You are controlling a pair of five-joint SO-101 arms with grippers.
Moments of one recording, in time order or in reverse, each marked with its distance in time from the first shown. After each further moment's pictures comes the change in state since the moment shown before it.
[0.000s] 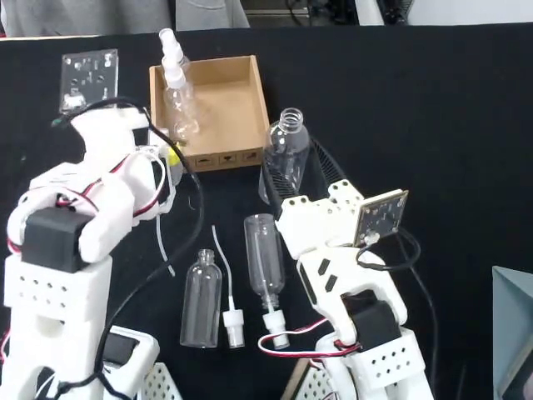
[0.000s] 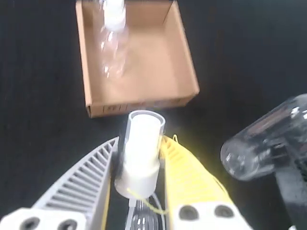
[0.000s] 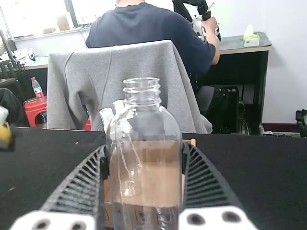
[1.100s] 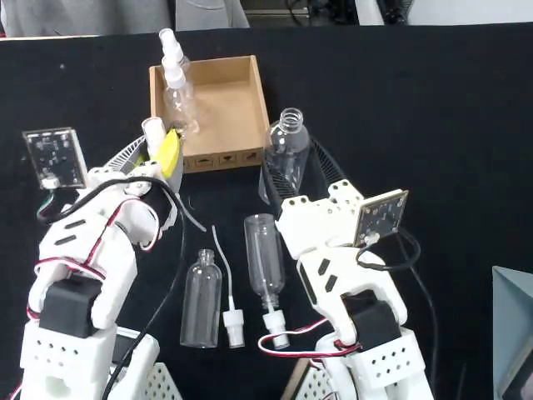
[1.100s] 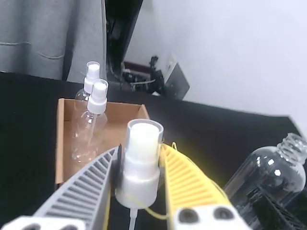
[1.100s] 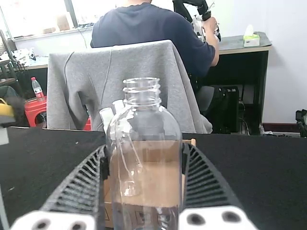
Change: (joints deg) left arm 0.2 -27.9 36.8 -35.4 7.6; right arm 0.0 0.0 0.0 0.0 0.0
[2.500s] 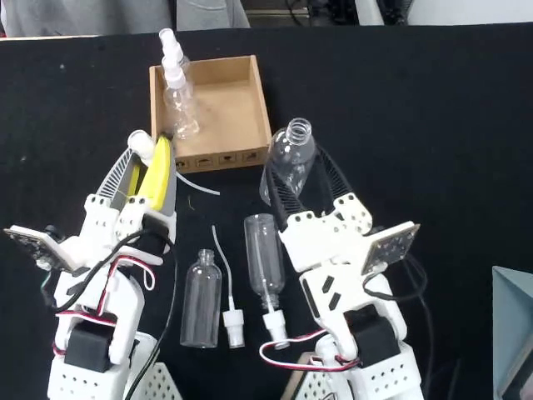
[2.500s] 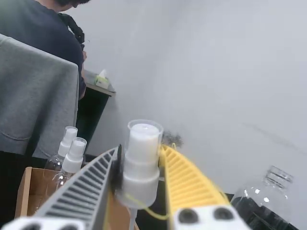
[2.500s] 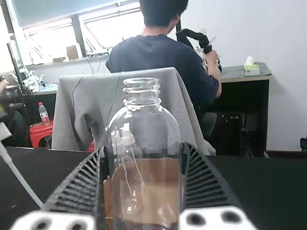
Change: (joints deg) left arm -0.1 -32.2 33.2 -27.9 3.2; right arm -0.2 -15.6 8.3 -0.1 0.0
